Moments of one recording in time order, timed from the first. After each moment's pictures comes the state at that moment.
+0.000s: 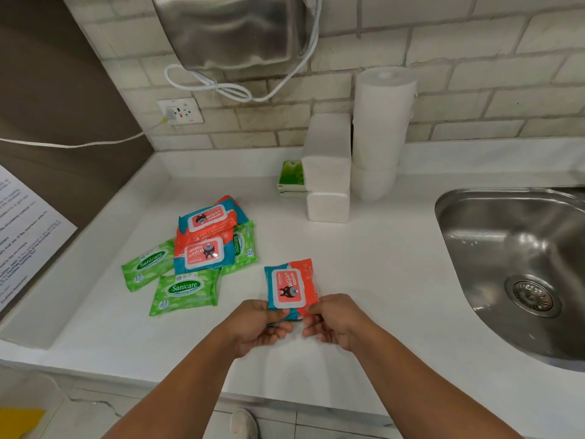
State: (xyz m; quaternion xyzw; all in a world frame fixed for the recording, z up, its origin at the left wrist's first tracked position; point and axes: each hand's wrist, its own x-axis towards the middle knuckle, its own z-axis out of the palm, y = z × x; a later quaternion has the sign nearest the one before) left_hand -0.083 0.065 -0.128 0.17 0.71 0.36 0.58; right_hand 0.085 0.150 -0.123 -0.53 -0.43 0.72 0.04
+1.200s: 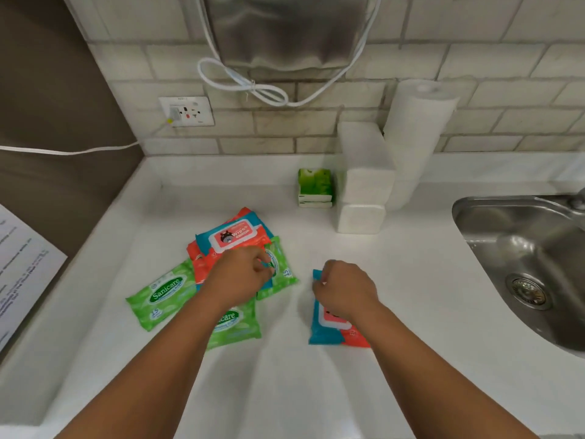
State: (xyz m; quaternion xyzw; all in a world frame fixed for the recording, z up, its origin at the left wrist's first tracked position) left_hand -0.251 0.110 -0.060 0.54 0.77 0.21 0.27; right_hand -0.045 0.164 -0.066 -0.60 -0.76 0.24 -0.02
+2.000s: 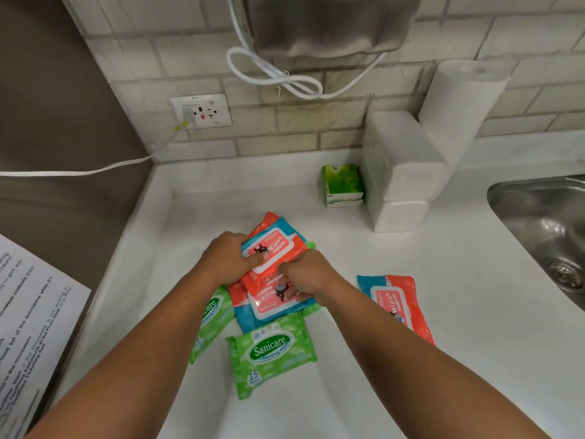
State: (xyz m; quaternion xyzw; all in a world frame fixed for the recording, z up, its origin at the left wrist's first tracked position) left_hand -0.387 0.164 -0.081 0.57 0.77 0.11 0.27; right_hand -0.204 0.181 -0.085 -0.57 -0.55 0.60 0.12
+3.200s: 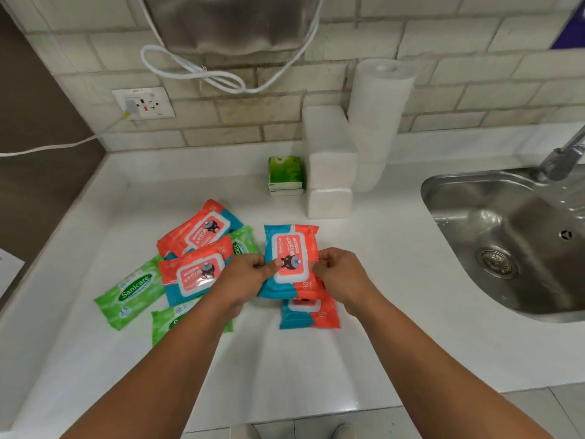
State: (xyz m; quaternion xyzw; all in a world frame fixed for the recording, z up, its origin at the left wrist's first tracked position) left_hand -0.179 0.121 -0.087 0.33 0.69 0.38 0.52; right_hand 0.007 0.166 -0.078 -0.60 -0.54 0.55 0.21
